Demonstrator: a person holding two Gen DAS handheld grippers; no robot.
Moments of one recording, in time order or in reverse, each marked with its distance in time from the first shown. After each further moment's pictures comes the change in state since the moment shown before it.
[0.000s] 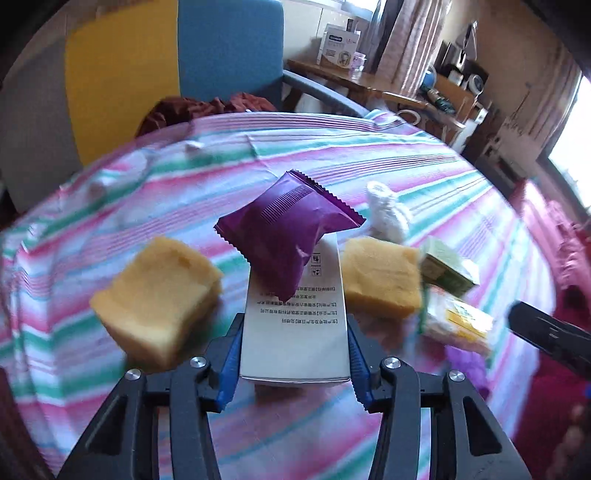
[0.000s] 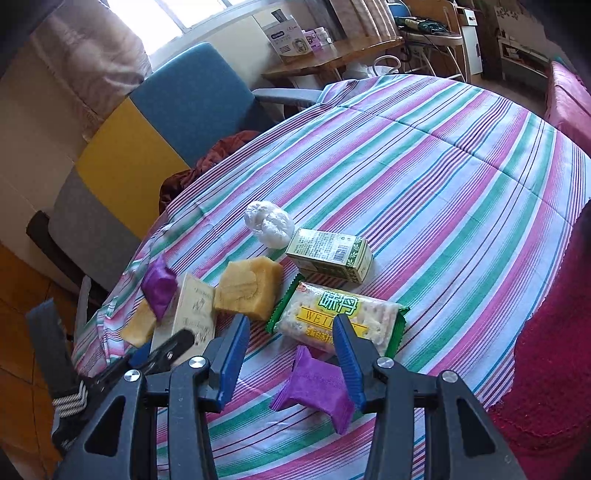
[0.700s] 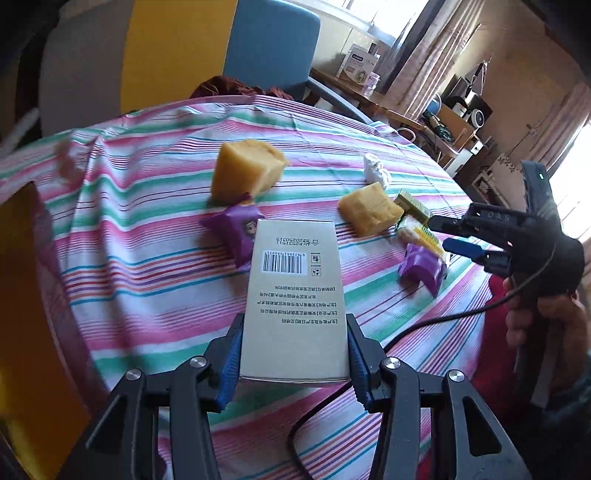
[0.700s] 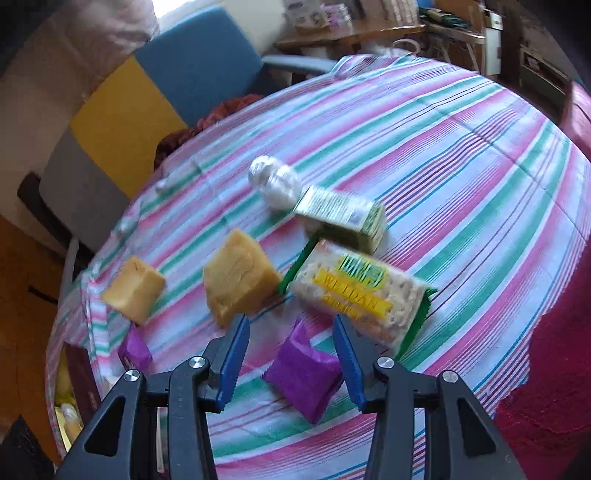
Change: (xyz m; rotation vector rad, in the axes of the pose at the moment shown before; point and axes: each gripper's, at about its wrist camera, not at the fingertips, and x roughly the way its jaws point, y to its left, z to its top) left arm -0.102 0.032 -0.126 -0.131 -0.035 -0.044; right arm 0.028 0.017 -0.013 -0.102 0.145 -0.056
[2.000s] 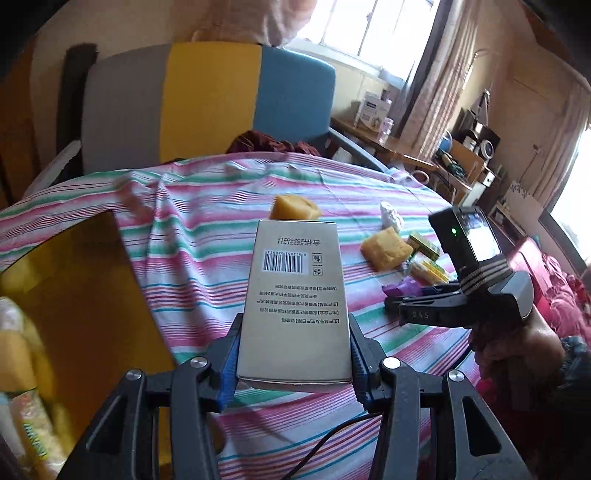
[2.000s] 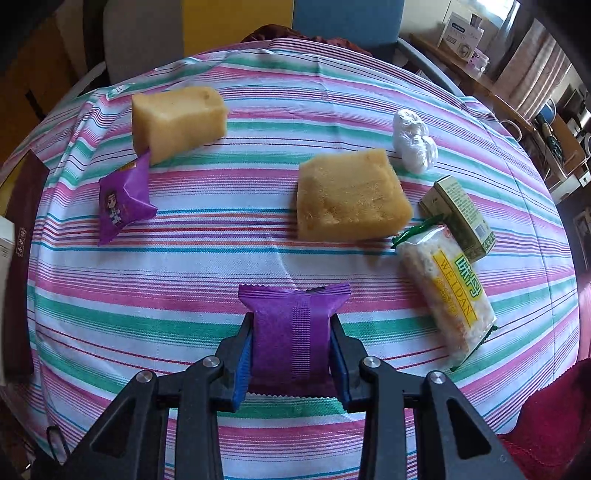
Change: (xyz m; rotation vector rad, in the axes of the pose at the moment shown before) left arm -0.080 0.026 -0.019 -0.017 -0.205 0.097; right arm 0.055 0.086 -0.047 -0.581 0.160 -0.210
